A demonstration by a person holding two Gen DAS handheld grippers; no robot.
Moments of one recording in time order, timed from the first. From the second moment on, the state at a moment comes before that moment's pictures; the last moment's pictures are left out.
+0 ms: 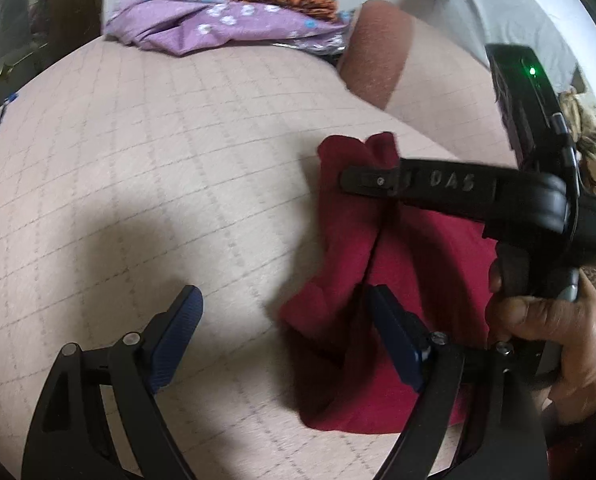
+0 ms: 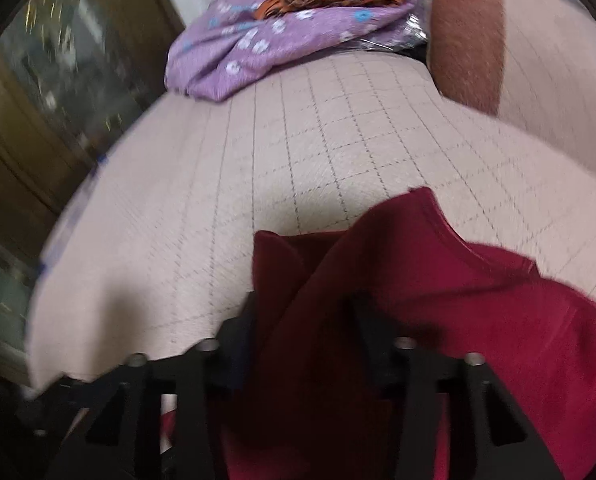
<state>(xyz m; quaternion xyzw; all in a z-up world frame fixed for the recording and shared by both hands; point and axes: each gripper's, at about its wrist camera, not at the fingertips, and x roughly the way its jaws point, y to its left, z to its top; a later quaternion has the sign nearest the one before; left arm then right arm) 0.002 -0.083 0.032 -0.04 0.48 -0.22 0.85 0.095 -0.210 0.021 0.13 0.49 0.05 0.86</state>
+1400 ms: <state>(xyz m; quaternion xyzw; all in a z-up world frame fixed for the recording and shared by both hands) -0.031 -0.126 0.043 0.01 0.44 -0.31 0.84 0.086 -0.228 0.022 0.15 0.51 0.06 0.84</state>
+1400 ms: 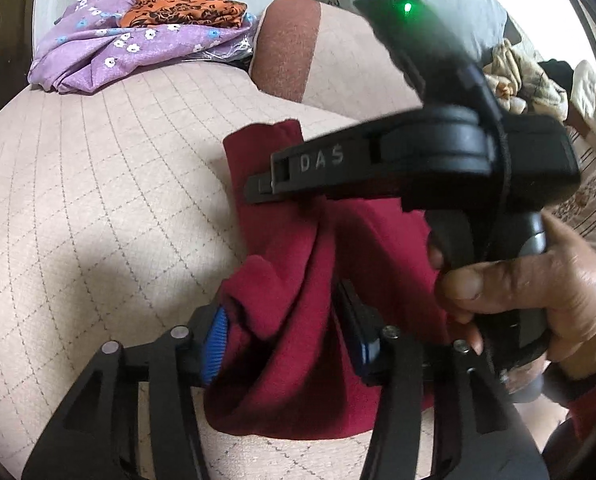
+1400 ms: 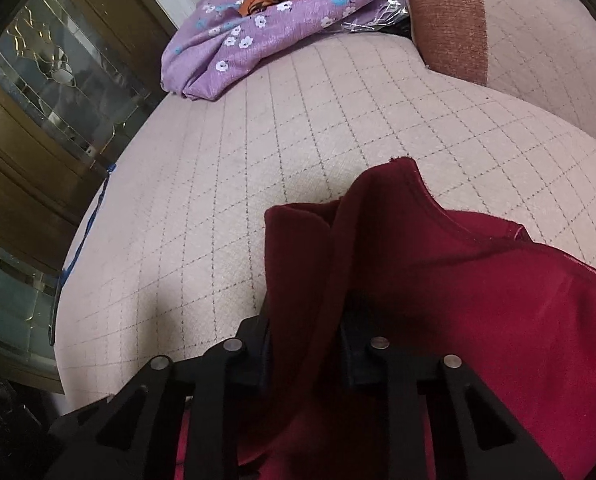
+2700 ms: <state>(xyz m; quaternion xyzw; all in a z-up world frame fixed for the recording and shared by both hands) -0.090 -0.232 0.120 0.03 0.40 -0.40 0.82 -0.017 -0.319 0.123 0.17 0.41 0.04 0.89</state>
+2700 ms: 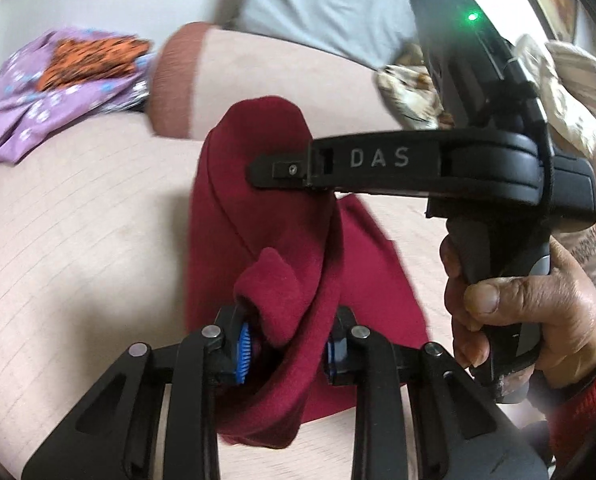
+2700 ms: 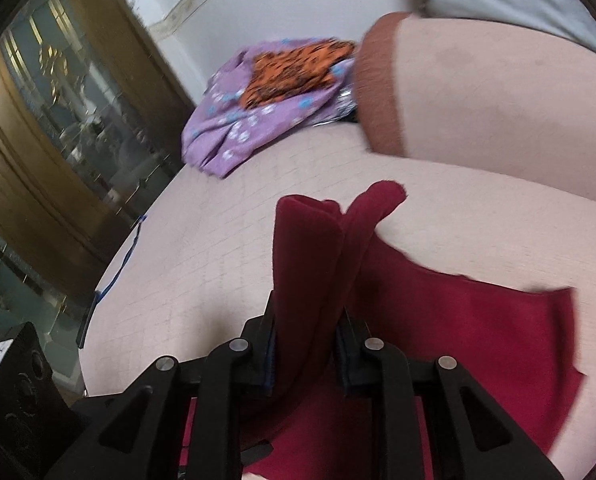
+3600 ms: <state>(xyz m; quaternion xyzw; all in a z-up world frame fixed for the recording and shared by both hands) -0.155 -0.262 0.120 0.10 0.40 -0.48 0.77 -0.128 -0.434 0.073 0.25 0.42 -0.09 0.87</state>
